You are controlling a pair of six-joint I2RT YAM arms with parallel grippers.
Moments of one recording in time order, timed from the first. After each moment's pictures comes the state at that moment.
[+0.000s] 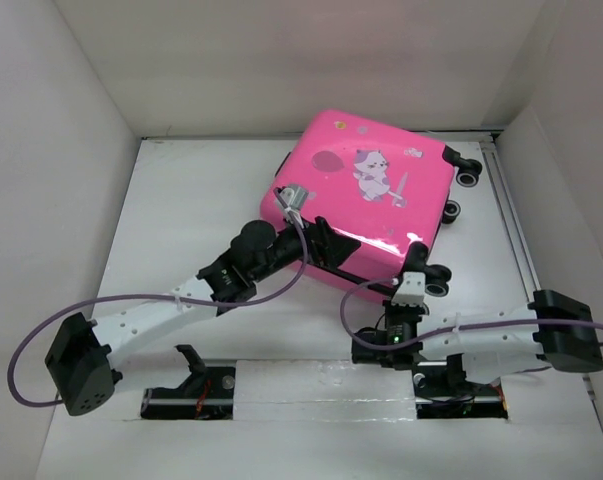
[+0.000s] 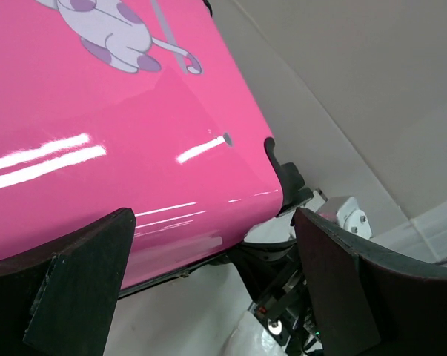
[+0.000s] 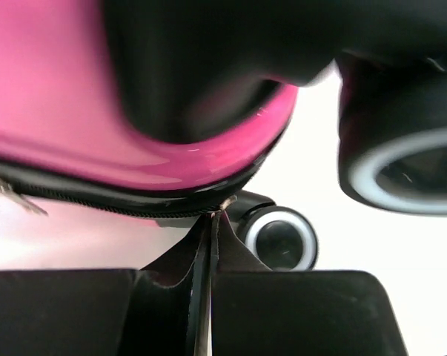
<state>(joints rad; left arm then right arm) -0.90 1.13 0.79 0.29 0.07 -0.63 1.44 1.26 0.66 -1.16 1.22 1.68</state>
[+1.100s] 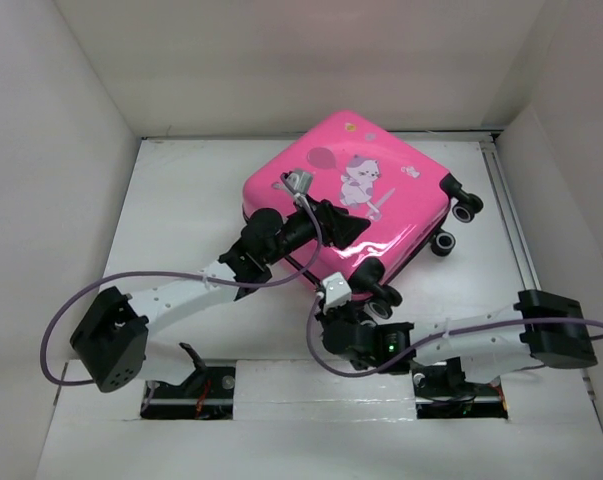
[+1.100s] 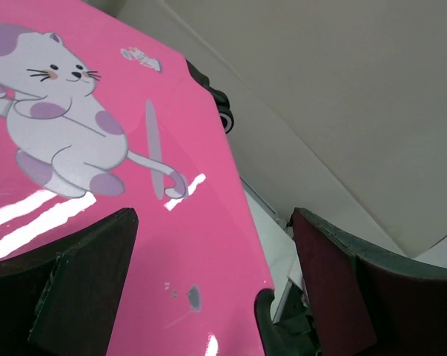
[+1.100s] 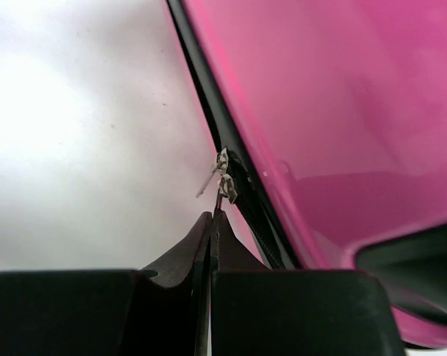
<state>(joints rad) -0.85 1.32 0.82 0.57 0.14 -0.65 1.50 1.28 0.61 0.16 0.97 0.38</state>
